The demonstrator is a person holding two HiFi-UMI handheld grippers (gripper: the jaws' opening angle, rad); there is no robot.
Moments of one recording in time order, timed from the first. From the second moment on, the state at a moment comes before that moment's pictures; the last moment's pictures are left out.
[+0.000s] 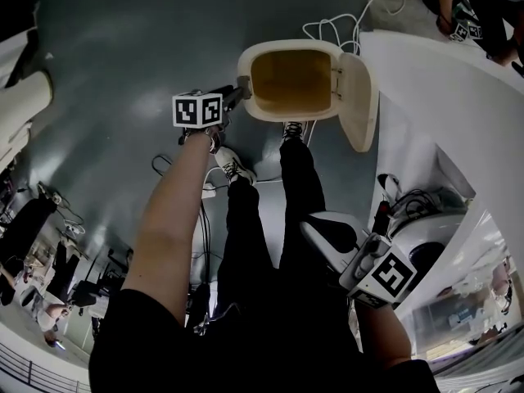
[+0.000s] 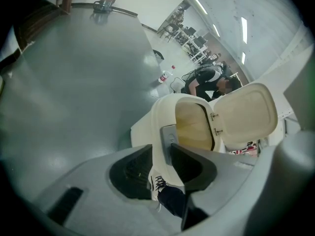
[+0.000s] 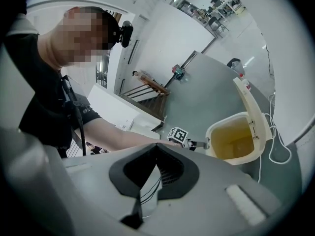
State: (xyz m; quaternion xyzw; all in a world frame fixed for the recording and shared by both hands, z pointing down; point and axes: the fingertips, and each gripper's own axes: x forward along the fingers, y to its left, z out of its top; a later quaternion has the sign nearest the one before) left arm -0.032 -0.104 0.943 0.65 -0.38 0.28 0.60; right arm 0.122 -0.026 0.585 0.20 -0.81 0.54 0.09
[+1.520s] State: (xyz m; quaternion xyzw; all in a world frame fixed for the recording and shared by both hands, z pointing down) left arm -0.069 0.007 0.409 0.89 -0.29 0.03 0.35; right arm -0.008 0.063 0.348 0.21 -0.92 0.34 0.03
